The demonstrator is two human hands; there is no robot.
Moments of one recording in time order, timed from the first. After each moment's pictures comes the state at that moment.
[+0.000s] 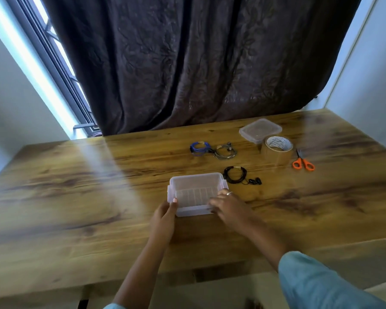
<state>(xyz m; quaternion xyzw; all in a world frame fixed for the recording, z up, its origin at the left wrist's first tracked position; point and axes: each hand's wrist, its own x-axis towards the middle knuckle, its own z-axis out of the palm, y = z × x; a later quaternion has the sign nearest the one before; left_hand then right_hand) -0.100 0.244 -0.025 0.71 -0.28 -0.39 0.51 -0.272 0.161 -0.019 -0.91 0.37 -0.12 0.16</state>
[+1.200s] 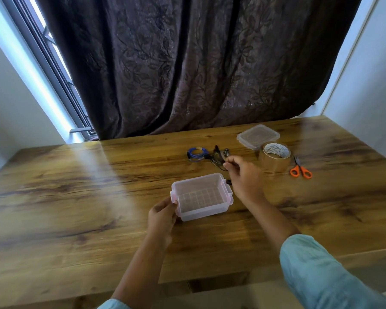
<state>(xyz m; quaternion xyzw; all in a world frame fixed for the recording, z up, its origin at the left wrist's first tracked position) -0.099 0.211 -0.020 0.64 -0.09 -0.48 0.60 -0.273 0.111 0.035 -0.74 0.47 -0.44 0.19</state>
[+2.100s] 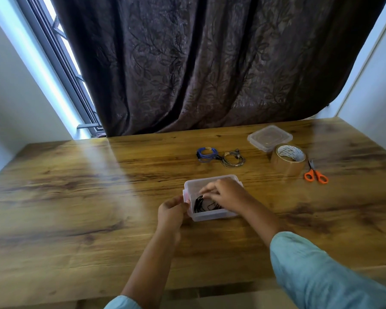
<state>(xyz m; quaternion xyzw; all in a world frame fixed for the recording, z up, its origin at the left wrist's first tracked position) -0.092 0.200 -0.013 0.65 -0.11 -0.48 0.58 -0.230 0.105 0.012 -0.88 0.38 -0.11 0.25</state>
